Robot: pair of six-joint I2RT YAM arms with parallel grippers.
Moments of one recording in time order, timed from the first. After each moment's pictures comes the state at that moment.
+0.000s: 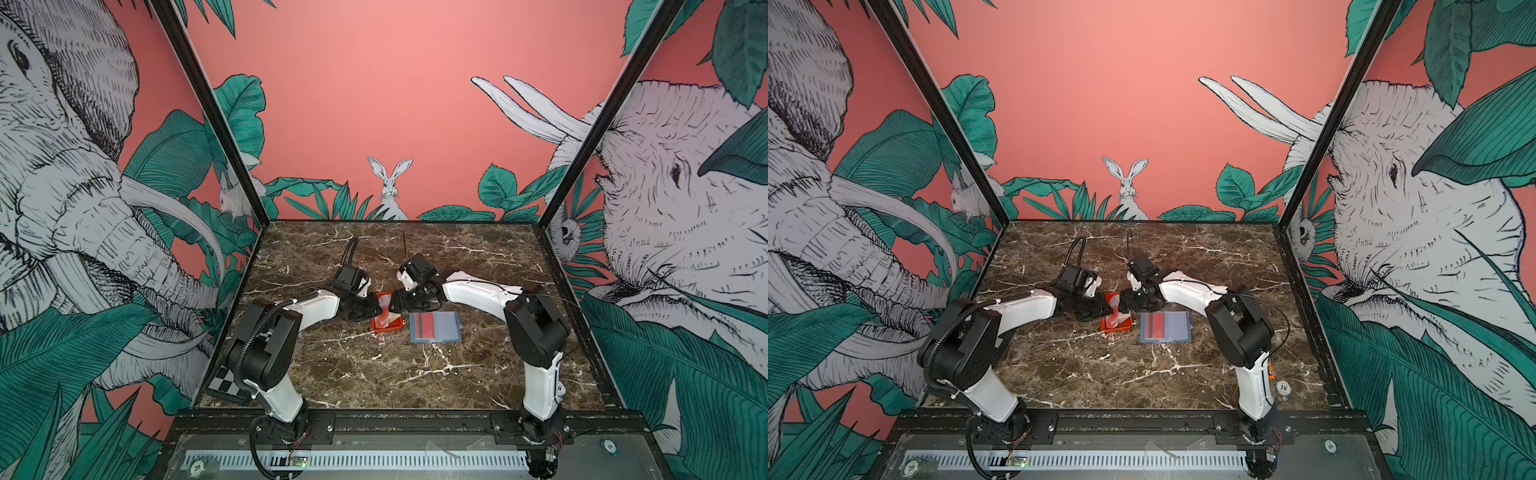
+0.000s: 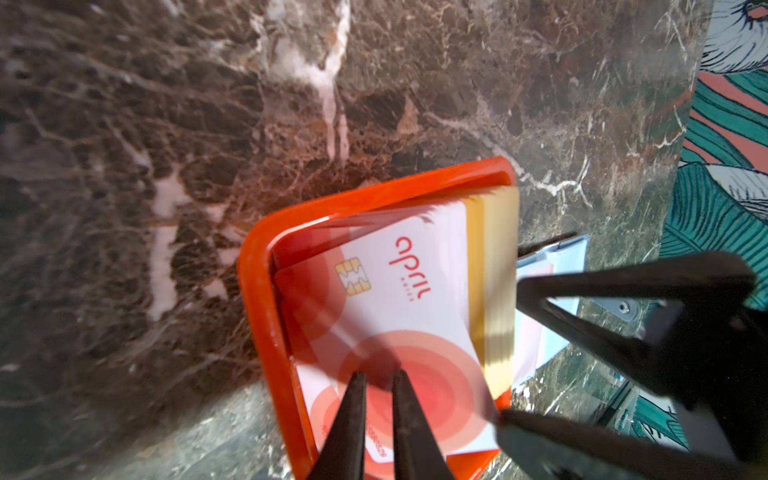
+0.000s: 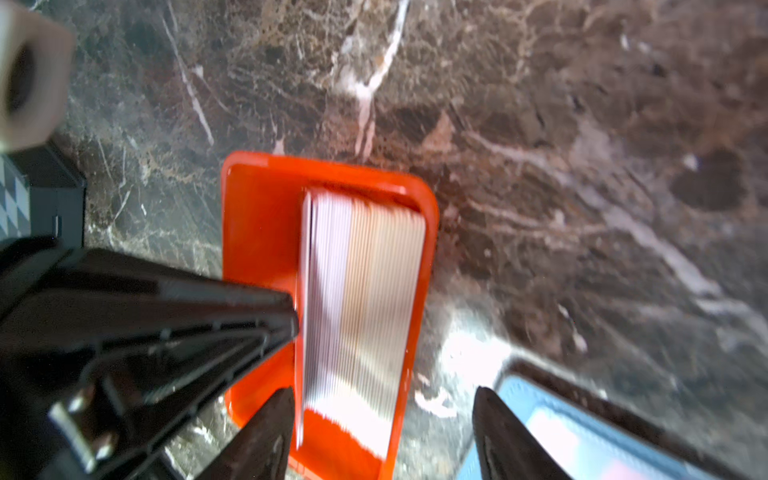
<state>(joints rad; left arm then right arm) -0.45 1.67 0.88 -0.25 0.44 -0.58 0.72 1.94 1.38 -0.54 -0.31 0.51</state>
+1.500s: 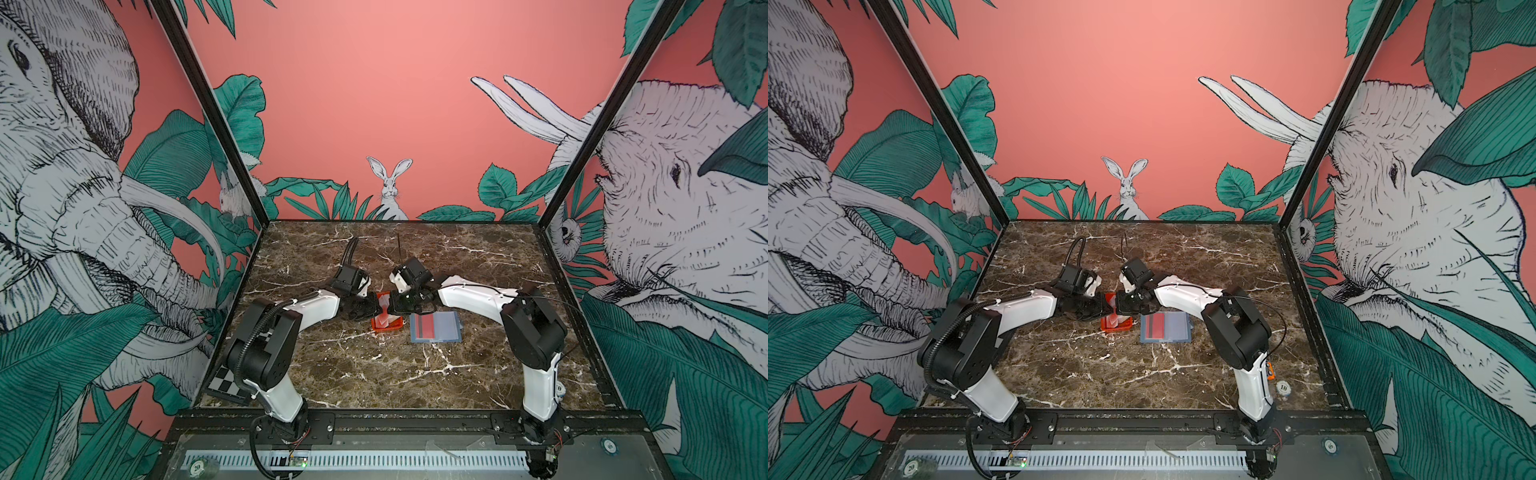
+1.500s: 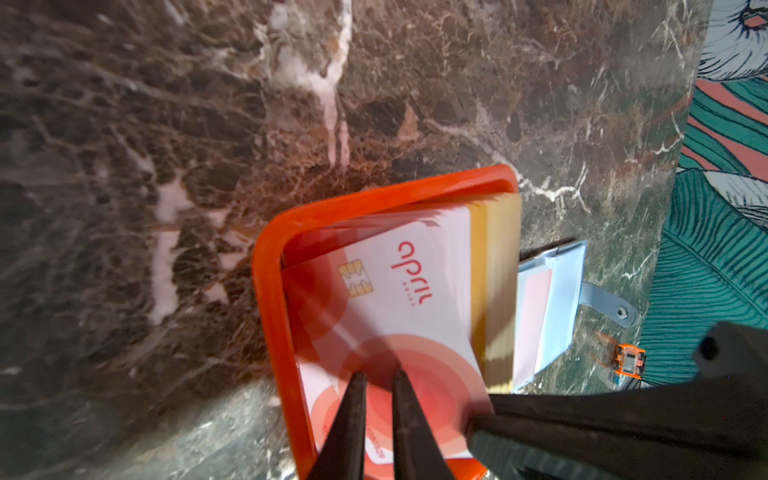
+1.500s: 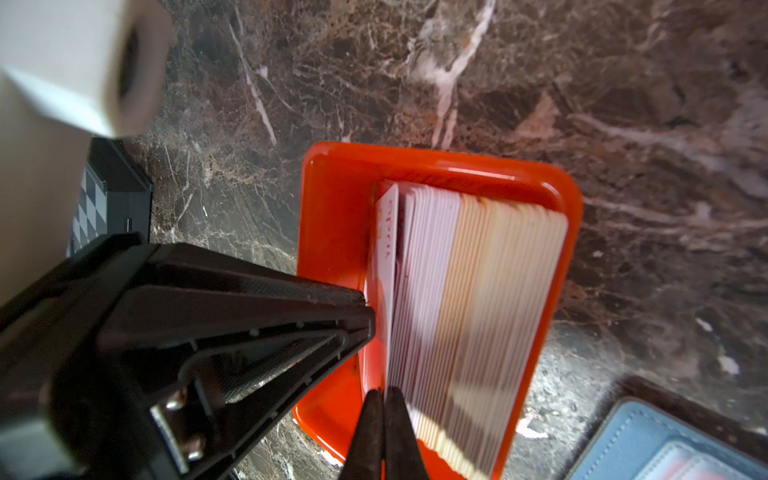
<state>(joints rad) -0.45 1.66 0.88 -0.26 0.43 -0.59 0.77 1.97 1.39 -0.45 -0.37 0.60</state>
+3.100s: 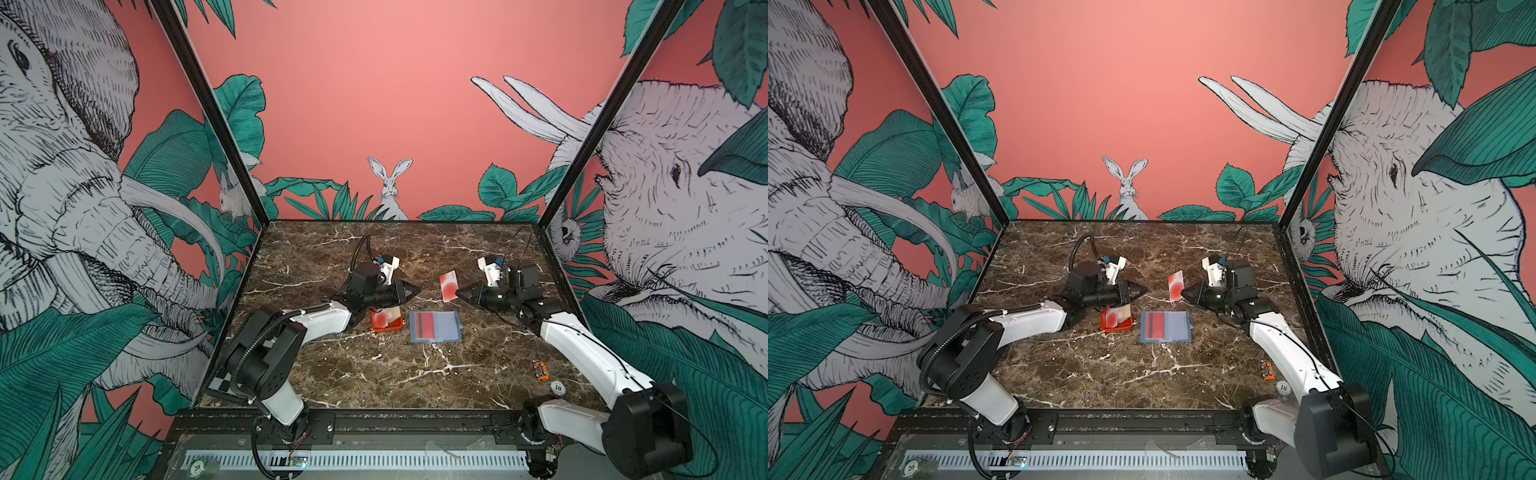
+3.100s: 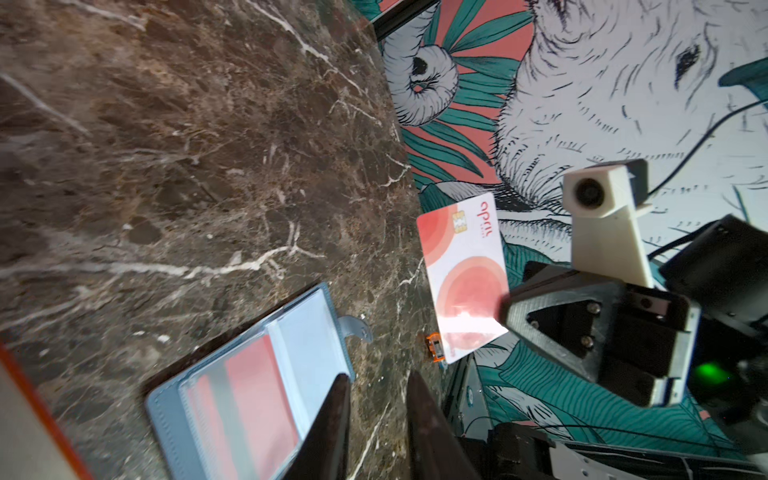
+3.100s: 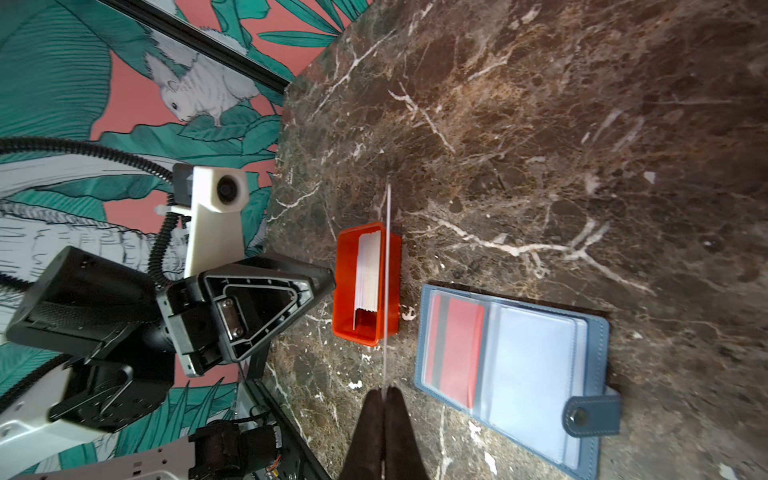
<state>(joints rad) -0.62 1.64 0.83 0.45 0.62 -0.89 0.25 1.18 0.79 -0.25 -0.67 0.62</state>
